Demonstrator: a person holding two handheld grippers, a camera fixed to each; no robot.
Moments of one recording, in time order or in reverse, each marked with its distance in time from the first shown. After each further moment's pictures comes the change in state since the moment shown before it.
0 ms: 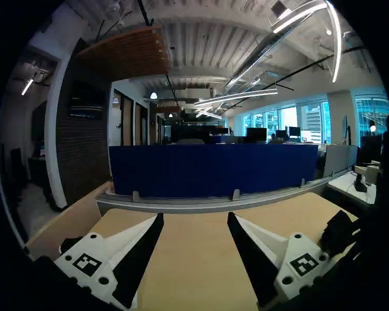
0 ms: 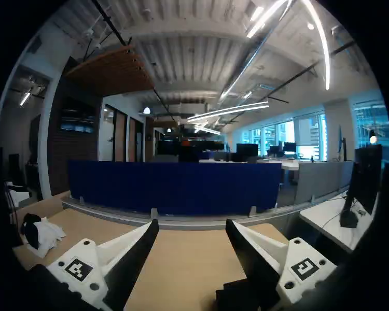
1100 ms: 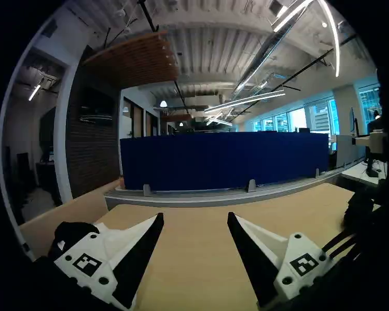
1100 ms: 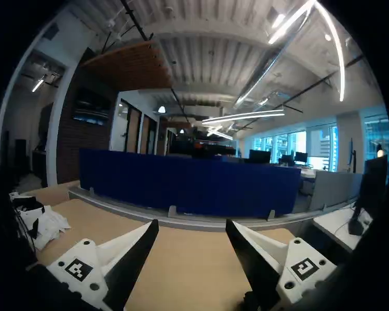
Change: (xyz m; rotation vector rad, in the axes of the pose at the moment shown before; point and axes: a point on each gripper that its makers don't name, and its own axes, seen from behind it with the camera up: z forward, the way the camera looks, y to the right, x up) left arm -0.099 -0.024 0.020 0.080 0.068 0.029; right arm -0.037 -0.088 0.026 0.076 0.013 -0.090
